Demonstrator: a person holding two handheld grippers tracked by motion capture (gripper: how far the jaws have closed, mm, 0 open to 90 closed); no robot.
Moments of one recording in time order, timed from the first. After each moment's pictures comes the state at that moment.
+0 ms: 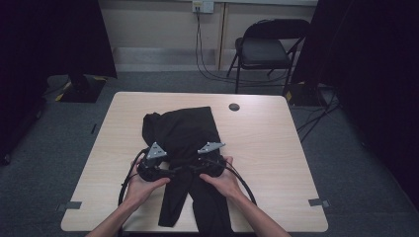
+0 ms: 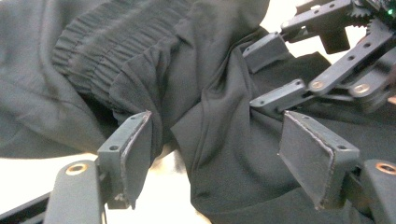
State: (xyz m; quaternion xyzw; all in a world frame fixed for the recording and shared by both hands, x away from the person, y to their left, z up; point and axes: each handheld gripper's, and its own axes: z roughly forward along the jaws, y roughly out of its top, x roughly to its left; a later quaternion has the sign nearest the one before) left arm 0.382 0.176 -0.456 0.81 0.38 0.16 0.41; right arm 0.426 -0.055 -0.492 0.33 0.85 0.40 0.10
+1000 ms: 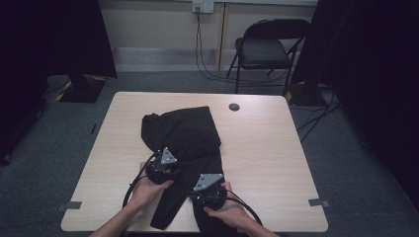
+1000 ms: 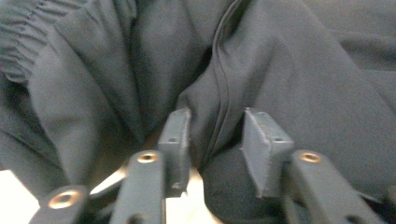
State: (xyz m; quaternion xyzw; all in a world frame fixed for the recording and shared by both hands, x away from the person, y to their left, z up) left arm 0.395 0.154 -0.486 0.87 0.33 0.17 0.32; right arm 0.334 -0.052 -0.495 0.19 0.90 0.38 0.07
